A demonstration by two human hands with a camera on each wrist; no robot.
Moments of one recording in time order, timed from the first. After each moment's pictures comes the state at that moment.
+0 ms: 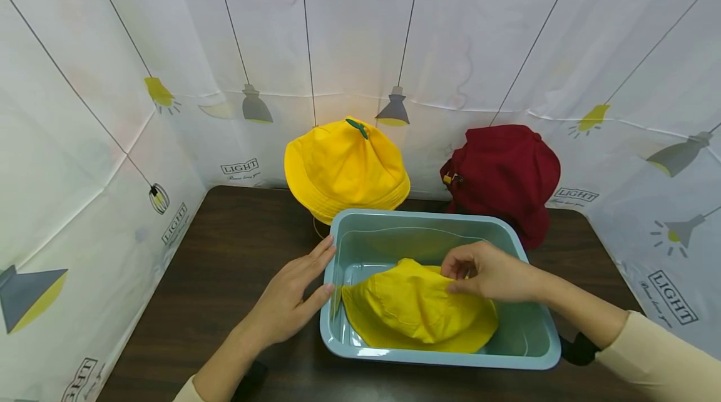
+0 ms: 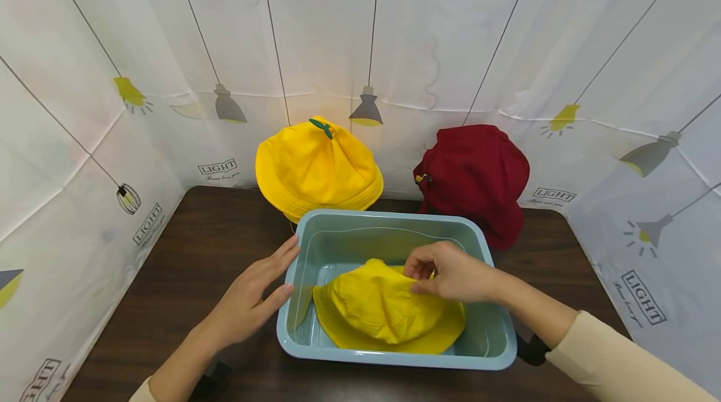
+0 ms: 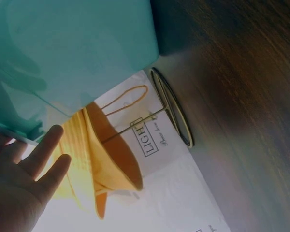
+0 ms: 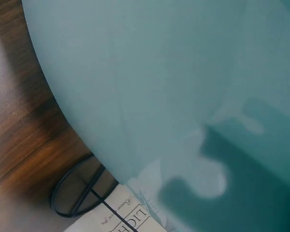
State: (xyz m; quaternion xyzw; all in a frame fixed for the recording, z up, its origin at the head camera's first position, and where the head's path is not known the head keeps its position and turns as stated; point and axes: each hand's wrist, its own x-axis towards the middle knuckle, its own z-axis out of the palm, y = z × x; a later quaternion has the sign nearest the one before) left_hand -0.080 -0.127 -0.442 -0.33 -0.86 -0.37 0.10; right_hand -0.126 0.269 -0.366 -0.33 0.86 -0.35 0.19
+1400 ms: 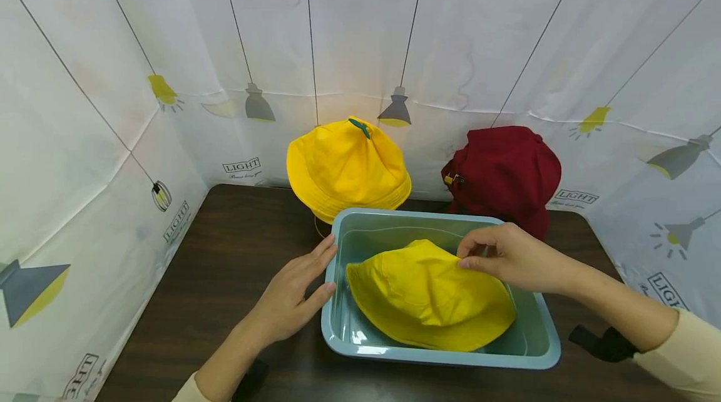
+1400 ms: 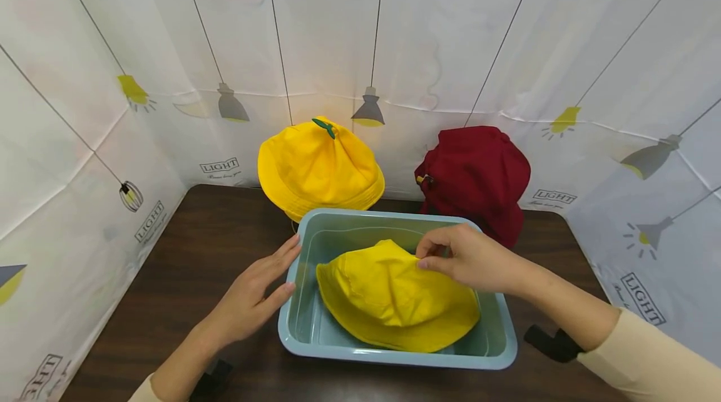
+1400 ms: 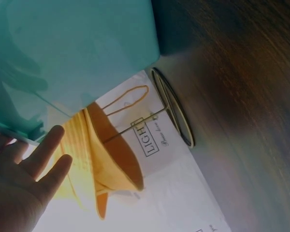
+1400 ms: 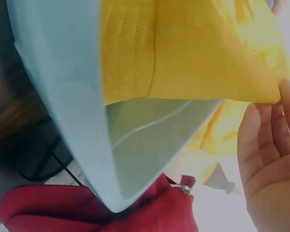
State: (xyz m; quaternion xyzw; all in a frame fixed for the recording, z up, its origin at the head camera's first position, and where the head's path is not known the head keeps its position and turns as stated) left_hand -0.080 -0.129 -0.442 -0.33 -0.86 -0.37 0.09; right_hand -0.116 0.269 -0.309 -0.34 0.89 -0.29 0.10
